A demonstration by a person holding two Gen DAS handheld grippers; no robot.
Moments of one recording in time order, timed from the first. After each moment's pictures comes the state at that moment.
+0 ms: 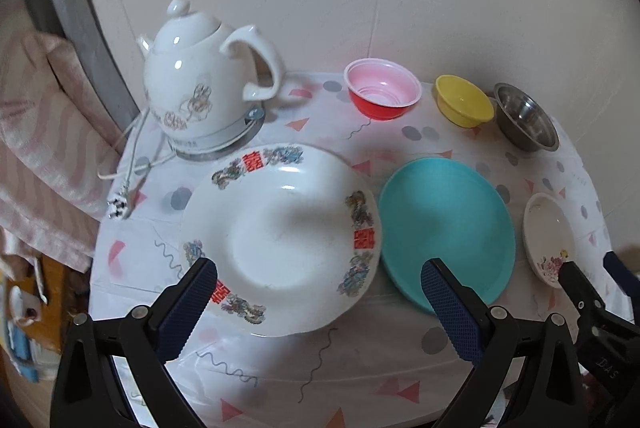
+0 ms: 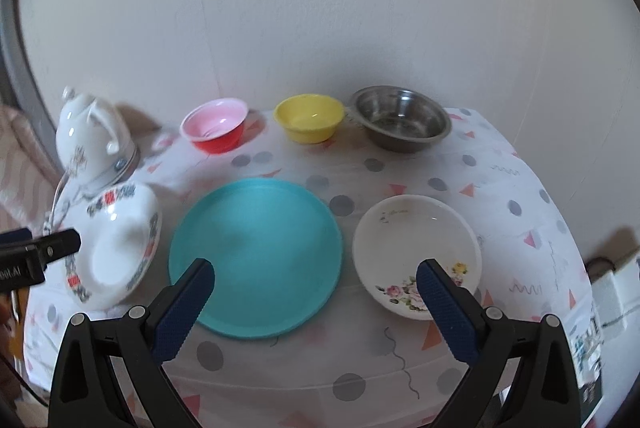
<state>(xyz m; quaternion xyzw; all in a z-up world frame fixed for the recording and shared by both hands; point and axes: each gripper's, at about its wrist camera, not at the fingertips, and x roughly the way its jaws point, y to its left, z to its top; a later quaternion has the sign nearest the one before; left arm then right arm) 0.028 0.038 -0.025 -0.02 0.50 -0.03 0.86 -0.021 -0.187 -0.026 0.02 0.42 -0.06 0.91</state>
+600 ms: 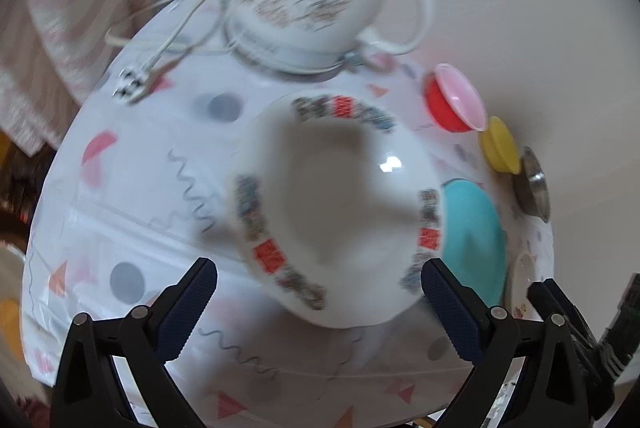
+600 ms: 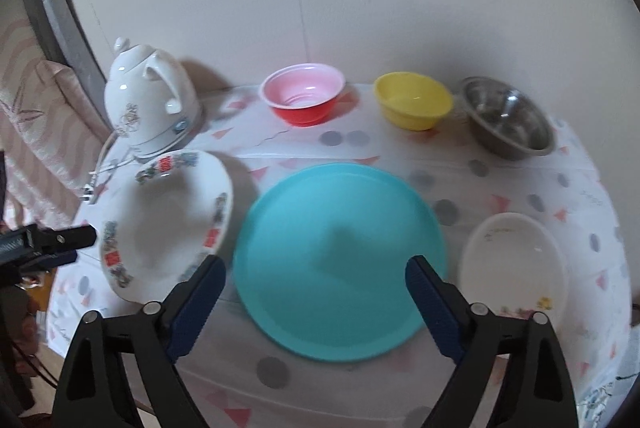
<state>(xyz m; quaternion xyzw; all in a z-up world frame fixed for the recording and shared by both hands) 0.032 0.150 -0.091 -0.24 0.55 -0.01 0.80 0.035 -0.131 -0.053 0.02 0.47 0.08 0.88</state>
